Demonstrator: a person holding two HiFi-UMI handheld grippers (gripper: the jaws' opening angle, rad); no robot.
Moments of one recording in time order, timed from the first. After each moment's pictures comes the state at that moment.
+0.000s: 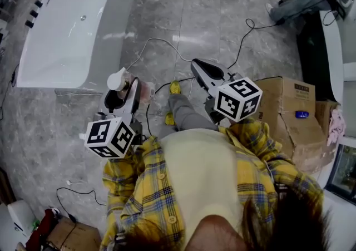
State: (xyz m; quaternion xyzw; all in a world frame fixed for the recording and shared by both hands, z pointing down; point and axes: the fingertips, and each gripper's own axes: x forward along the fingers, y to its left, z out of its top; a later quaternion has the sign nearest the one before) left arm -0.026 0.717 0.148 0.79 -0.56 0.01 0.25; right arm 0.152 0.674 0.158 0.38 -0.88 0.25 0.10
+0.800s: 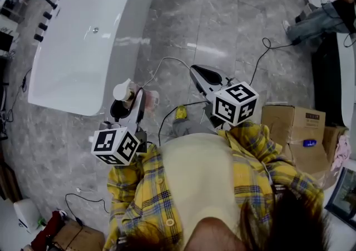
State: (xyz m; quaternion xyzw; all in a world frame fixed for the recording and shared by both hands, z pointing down) left arm -0.065 0.578 0.152 0.78 -0.58 0.02 0.24; right arm 0.096 0.515 0.171 0.34 -0.90 0.25 0.10
